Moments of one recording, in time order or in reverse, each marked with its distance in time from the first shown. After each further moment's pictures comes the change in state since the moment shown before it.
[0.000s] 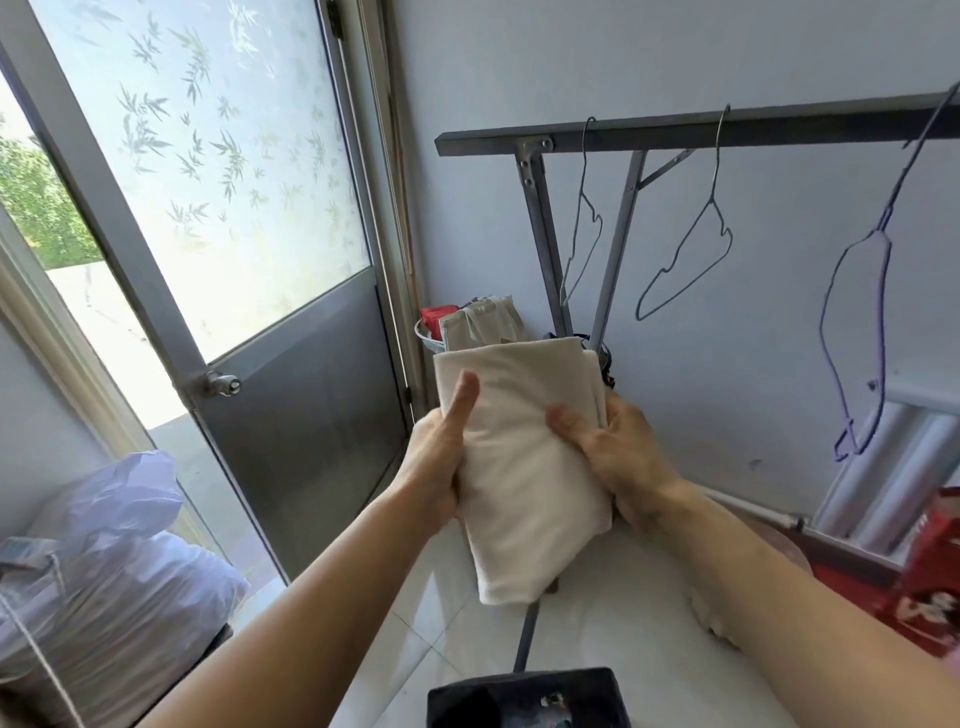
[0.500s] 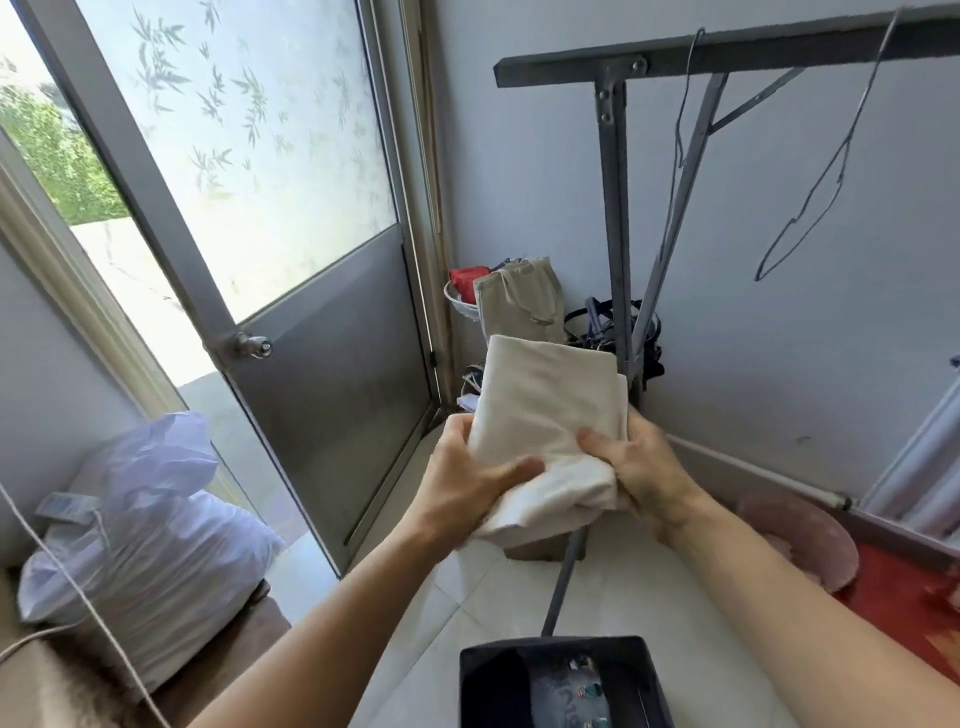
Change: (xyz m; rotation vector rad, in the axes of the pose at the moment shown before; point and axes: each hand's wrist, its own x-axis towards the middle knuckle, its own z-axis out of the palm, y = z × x) left_hand 0.012 -0.033 -0.079 0.640 0.036 0.187; right_hand 0.028 0.075 0.042 0.062 -0.023 0.254
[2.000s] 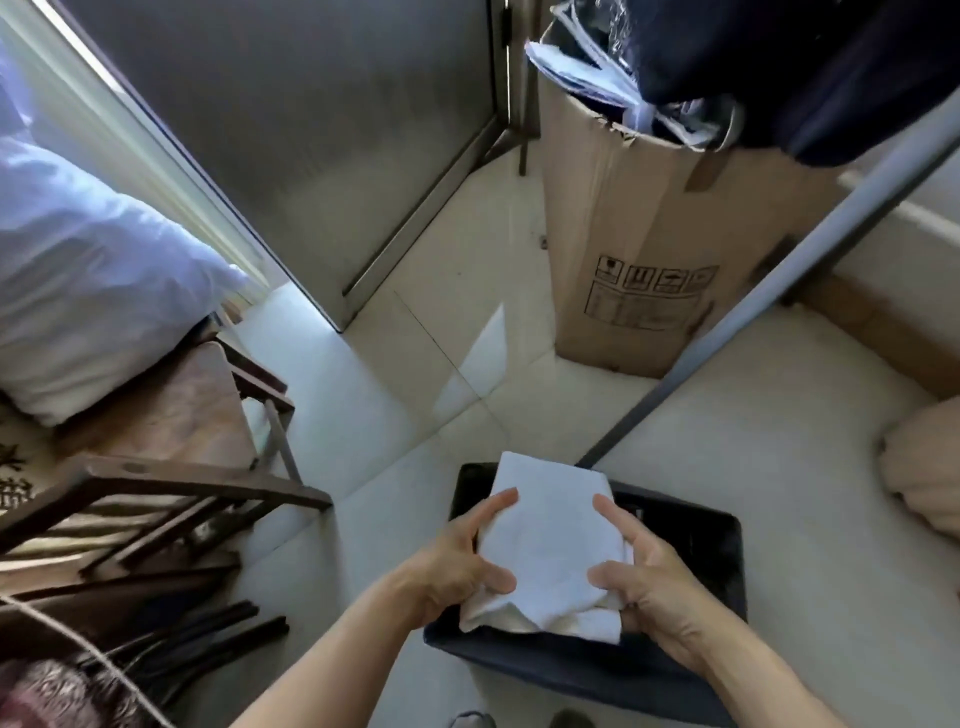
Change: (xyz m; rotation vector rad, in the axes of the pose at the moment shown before) left_hand 0.049 -0.512 0.163 -0.335 -0.360 -0.923; right_hand 0.121 0.518 -0.085 -0.110 -0.266 0.912
